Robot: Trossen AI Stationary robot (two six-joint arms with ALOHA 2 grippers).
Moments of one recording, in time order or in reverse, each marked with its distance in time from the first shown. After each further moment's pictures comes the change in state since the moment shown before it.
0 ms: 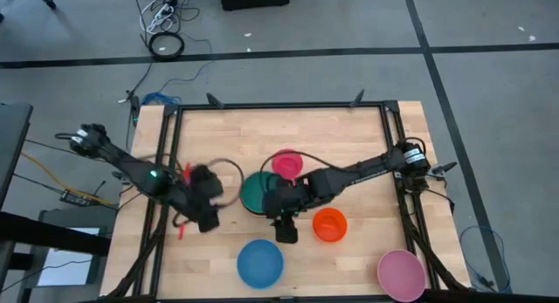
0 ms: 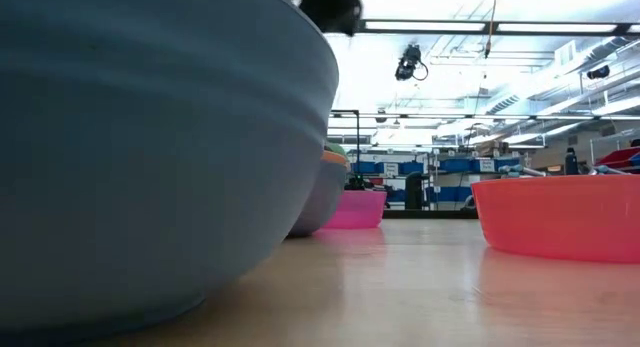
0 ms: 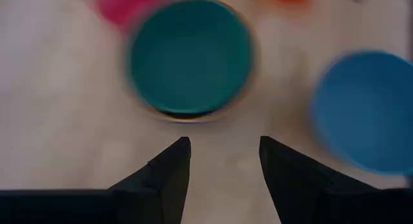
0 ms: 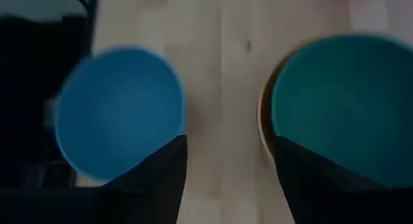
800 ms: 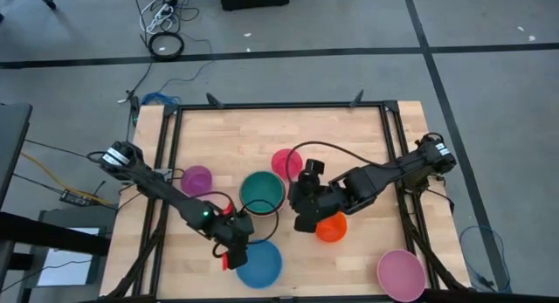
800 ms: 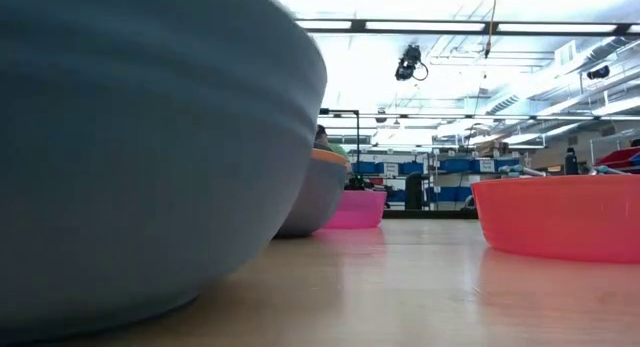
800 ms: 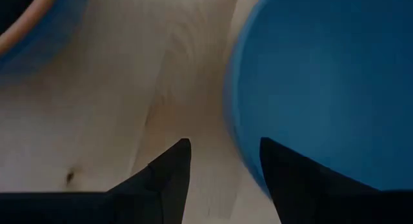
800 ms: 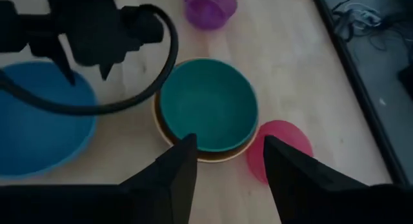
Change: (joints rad) left arm -0.018 0.454 -0.055 0.469 0.326 -0.154; right arm 0.129 -0.203 -0.001 -0.203 0.533 0.061
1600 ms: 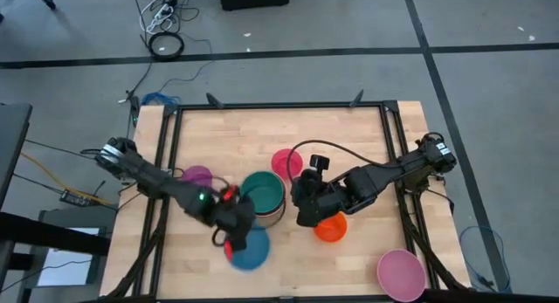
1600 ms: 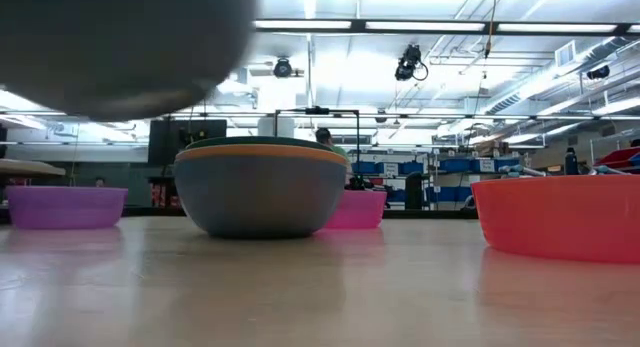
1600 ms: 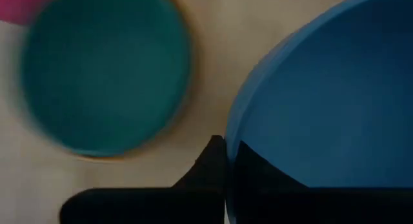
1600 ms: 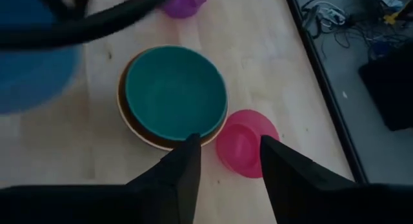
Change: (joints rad) left arm 0.086 -0.060 0.277 -0.433 -0.176 0.273; right arm 0.001 -0.006 0.000 -0.083 0.090 0.005
